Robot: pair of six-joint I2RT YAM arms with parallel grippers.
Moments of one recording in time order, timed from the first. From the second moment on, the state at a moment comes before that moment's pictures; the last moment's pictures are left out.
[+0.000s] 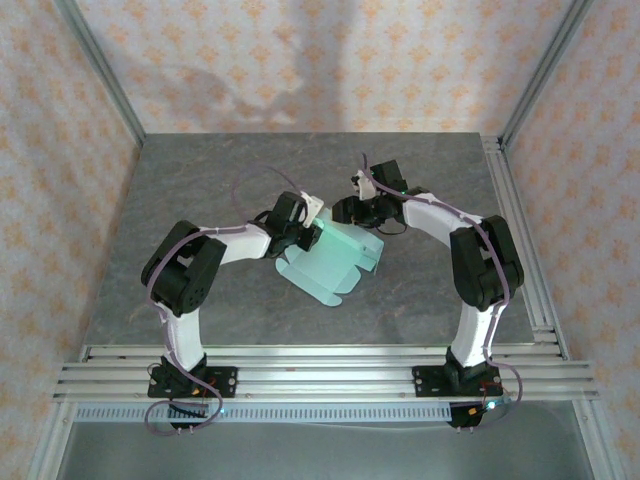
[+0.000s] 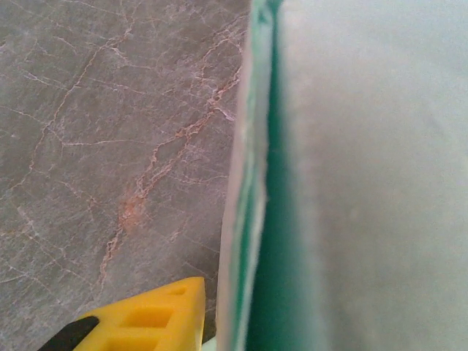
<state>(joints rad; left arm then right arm) -0.49 1.90 1.04 0.07 0.08 -0.01 0.39 1.87 1.28 -0.34 -0.59 0.39</state>
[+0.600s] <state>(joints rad) -0.45 1.92 0.92 0.40 0.19 -0.17 0.39 1.87 1.28 -0.34 -0.60 0.39</state>
